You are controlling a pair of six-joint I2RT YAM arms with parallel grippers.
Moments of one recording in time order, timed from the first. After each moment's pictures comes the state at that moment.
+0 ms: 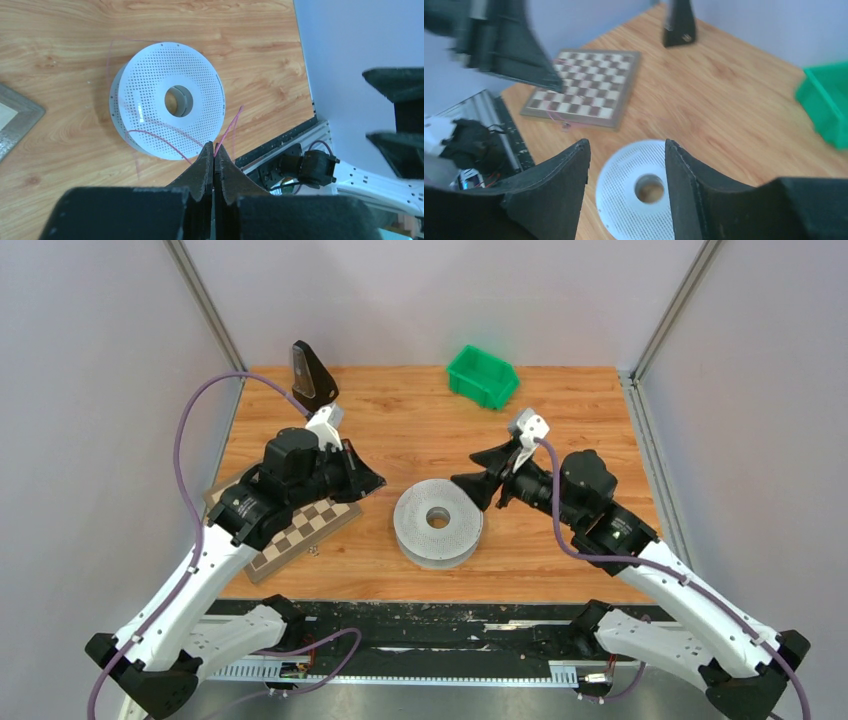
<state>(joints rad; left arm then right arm) -0.59 0.94 1.14 -0.68 0.13 -0.68 0.72 0.90 0.97 -0.17 -0.16 0.13</state>
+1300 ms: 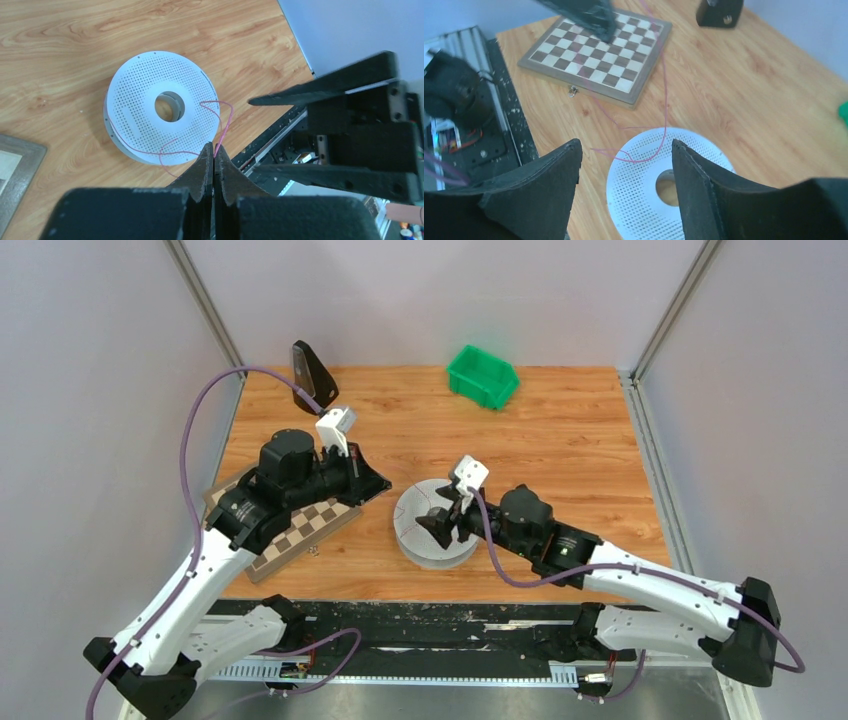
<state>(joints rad) -0.59 0.91 1.11 -0.59 0.28 -0.50 1.07 1.02 0.77 0.09 0.10 0.06</state>
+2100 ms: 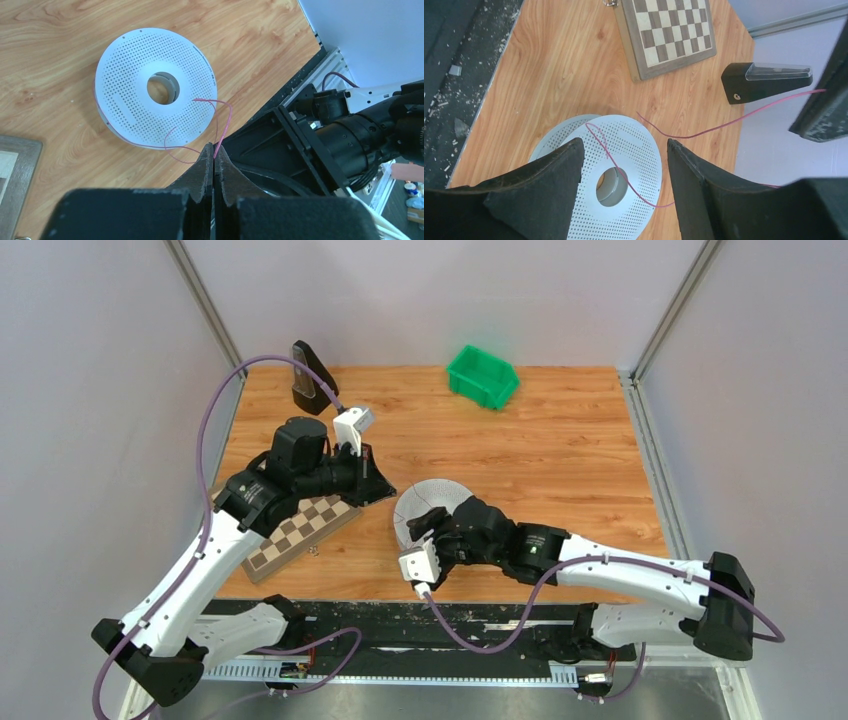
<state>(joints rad) -0.59 1.02 1.21 -0.73 0.39 -0.38 1.18 1.17 0.88 -0.20 -0.16 -0.96</state>
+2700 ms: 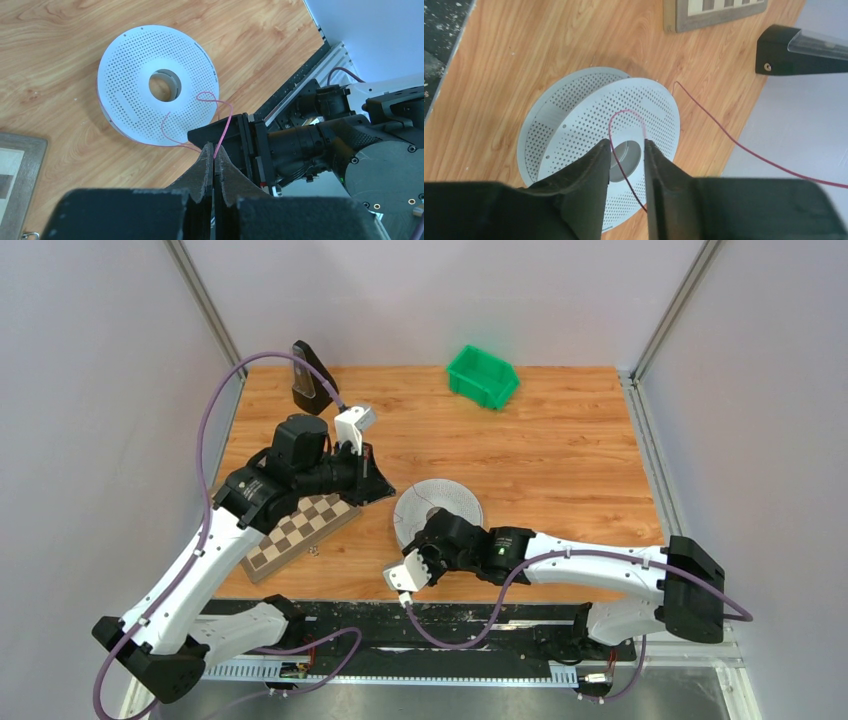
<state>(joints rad) -0.59 1.03 1.23 -0.76 0.39 -0.36 1.23 1.35 0.92 -0.32 0.05 -1.09</state>
